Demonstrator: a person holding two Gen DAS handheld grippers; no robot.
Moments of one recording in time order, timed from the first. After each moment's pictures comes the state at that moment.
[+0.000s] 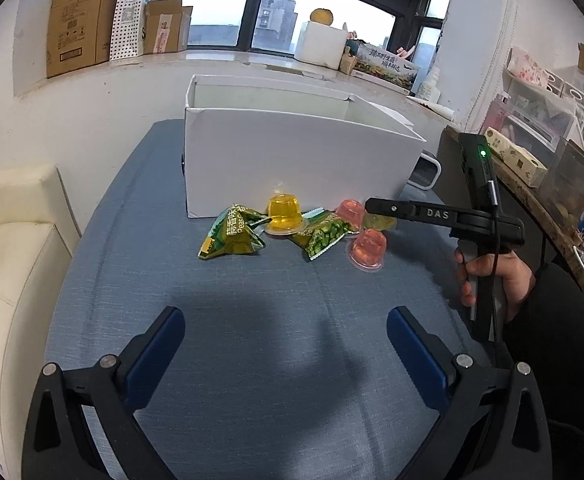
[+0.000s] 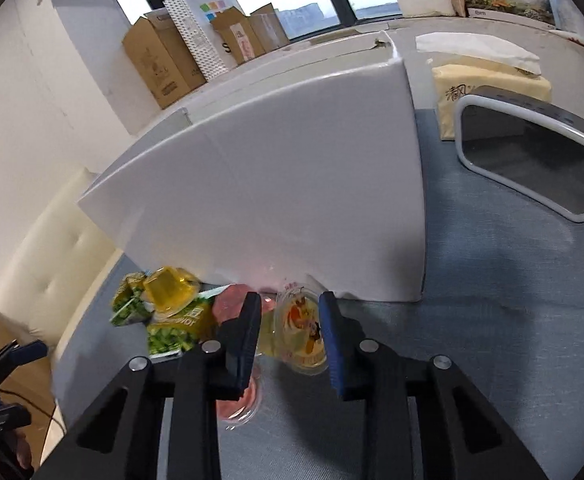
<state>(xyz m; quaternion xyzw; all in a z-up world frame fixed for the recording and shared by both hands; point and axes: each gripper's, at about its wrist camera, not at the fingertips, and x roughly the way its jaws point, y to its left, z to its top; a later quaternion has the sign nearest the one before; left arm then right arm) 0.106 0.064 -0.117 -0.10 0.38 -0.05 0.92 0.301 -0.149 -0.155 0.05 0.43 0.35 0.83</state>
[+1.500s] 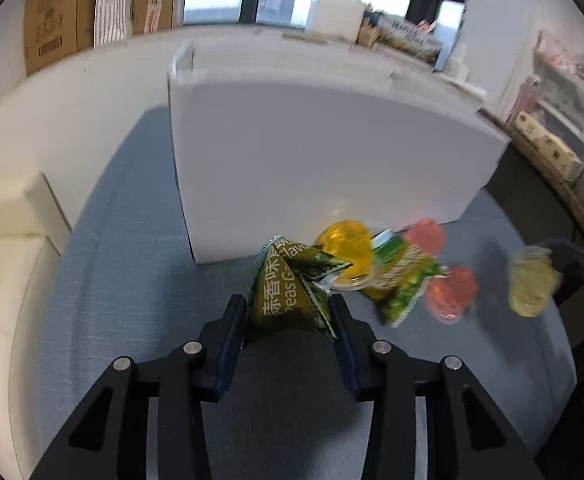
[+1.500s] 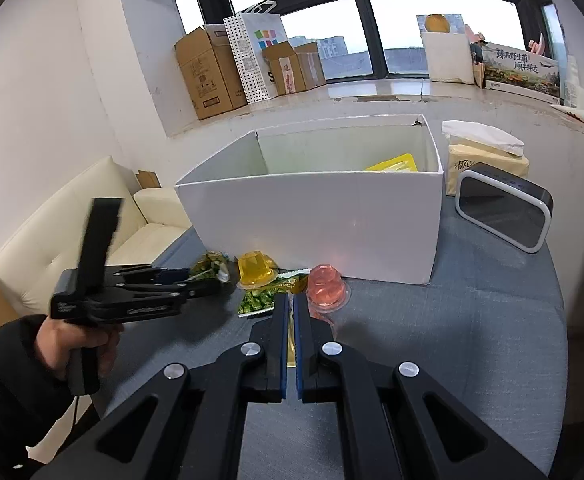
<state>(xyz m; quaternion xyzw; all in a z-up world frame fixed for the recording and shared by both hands) 0.202 0.090 -0.152 -0.08 0.41 -0.05 0.91 0.195 -0.151 -0.085 0.00 0.35 0.35 0.87</state>
